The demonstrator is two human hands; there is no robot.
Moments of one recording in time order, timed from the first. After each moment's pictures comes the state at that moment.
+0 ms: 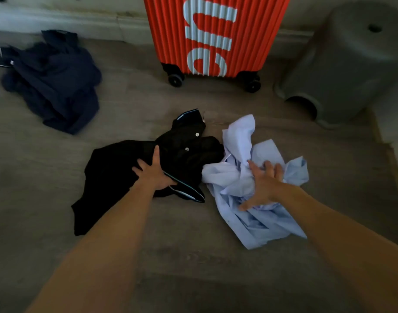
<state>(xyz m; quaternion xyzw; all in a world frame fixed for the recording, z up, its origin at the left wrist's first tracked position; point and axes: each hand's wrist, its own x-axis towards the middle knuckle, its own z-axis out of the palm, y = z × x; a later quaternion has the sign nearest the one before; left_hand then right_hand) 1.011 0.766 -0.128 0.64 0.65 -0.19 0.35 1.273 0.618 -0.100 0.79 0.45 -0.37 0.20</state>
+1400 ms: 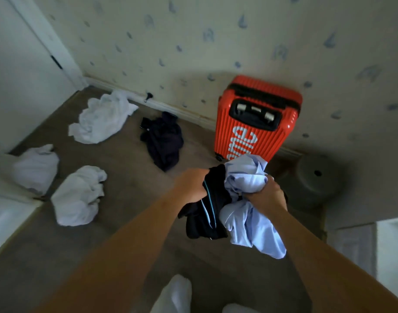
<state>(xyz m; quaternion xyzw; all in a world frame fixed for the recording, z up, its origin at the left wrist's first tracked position) 0.997 0.678 0.463 0.77 0.55 0.03 0.32 1.212 0.621 0.454 0.81 0.43 -0.34 -0.18</state>
